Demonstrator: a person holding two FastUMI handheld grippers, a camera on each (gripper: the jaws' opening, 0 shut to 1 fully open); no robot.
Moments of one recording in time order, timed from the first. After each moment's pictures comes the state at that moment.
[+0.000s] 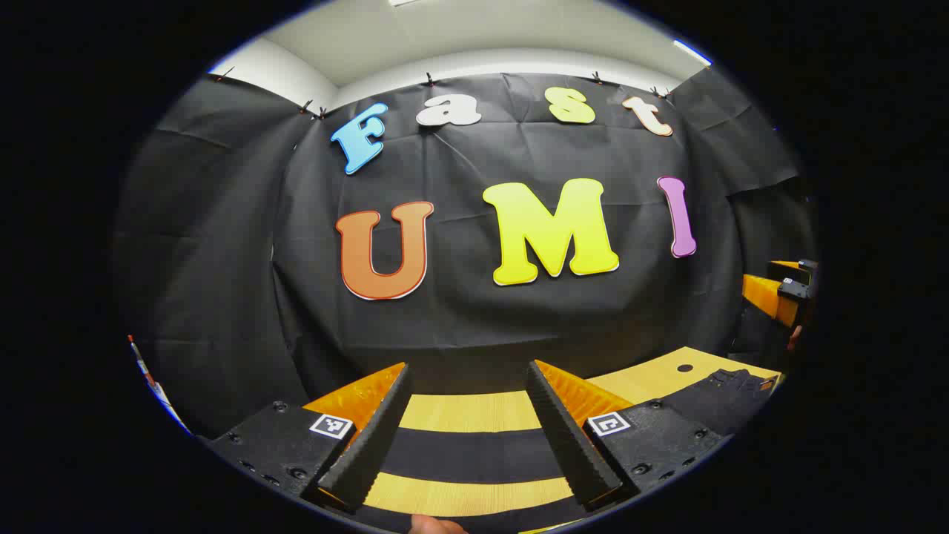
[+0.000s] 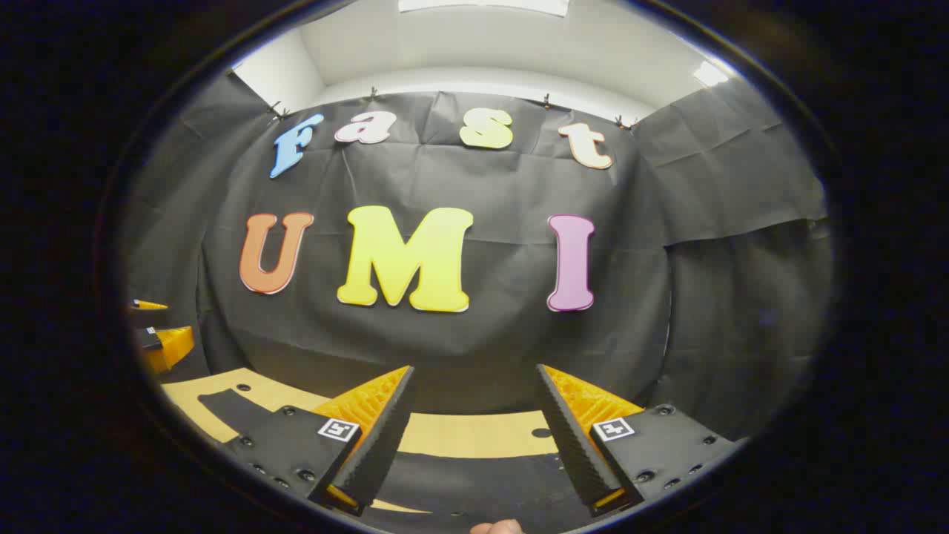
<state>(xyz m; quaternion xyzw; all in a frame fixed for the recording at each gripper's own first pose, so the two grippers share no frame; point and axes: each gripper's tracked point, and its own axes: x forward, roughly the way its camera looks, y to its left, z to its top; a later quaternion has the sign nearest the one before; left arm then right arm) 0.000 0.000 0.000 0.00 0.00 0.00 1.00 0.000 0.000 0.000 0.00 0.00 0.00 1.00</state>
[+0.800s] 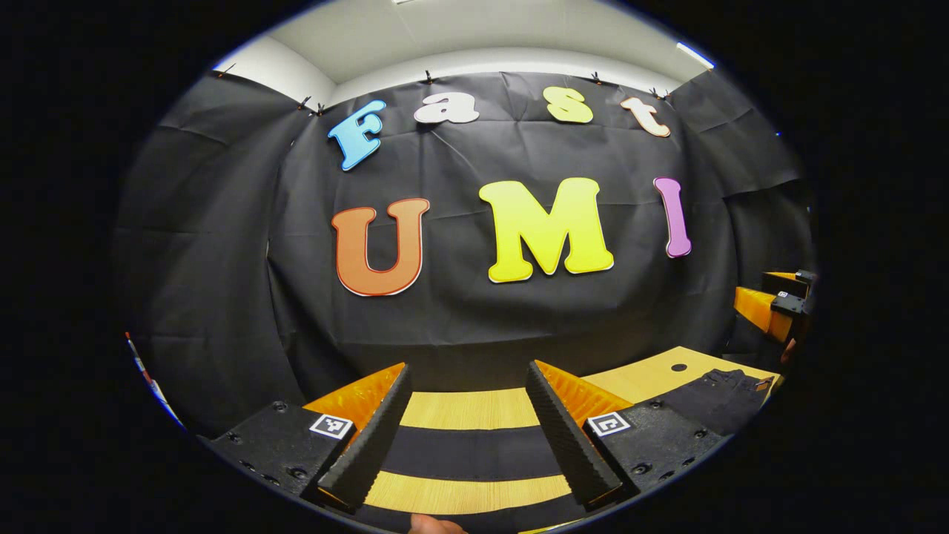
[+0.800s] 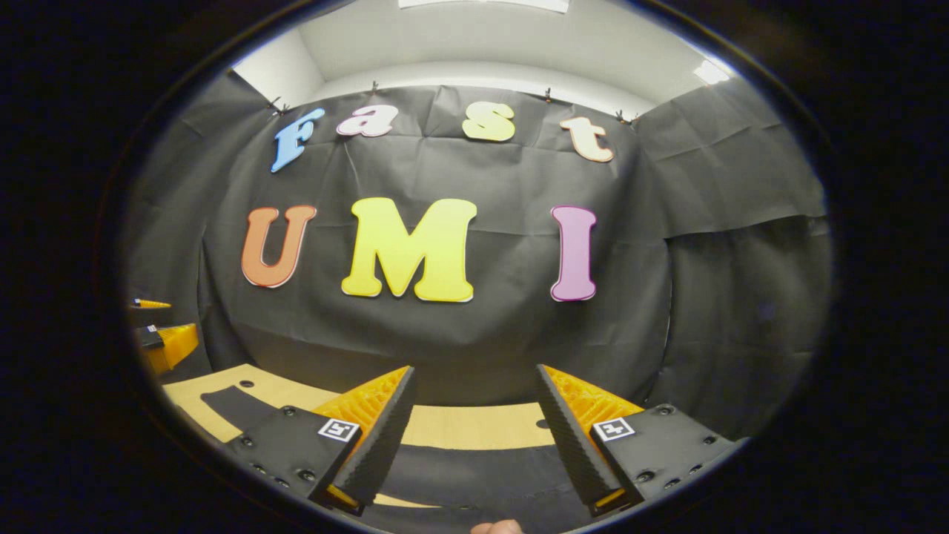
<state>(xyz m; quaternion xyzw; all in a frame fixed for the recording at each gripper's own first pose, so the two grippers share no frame) 0.000 -0.001 -0.002 0.00 0.00 -0.01 1.00 -0.004 0.004 -0.010 0.00 0.01 -0.01 1.00</state>
